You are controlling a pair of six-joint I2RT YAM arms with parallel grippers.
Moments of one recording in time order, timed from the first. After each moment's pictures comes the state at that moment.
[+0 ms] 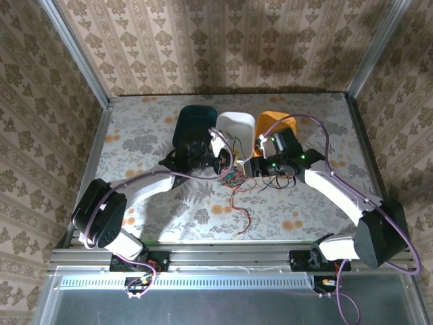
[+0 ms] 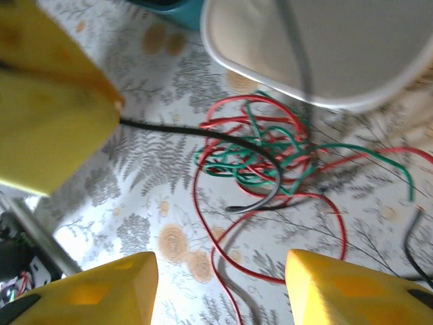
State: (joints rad) left arm -0.70 1.53 0.94 0.24 0.54 -0.06; right arm 0.43 1.35 0.99 -0.53 -0.42 0.29
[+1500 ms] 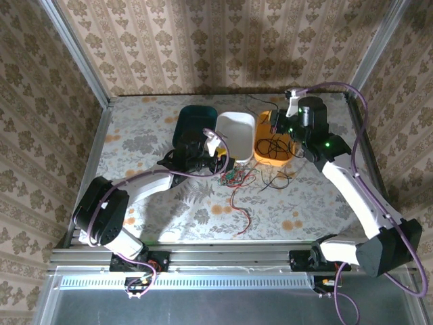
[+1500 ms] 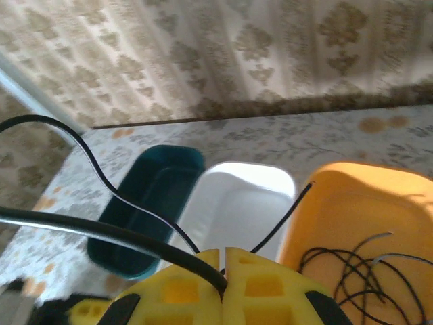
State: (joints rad) left arm -0.67 1.56 0.88 0.21 0.46 -0.10; right arm 0.28 1.28 1.23 -0.35 -0.04 0.35
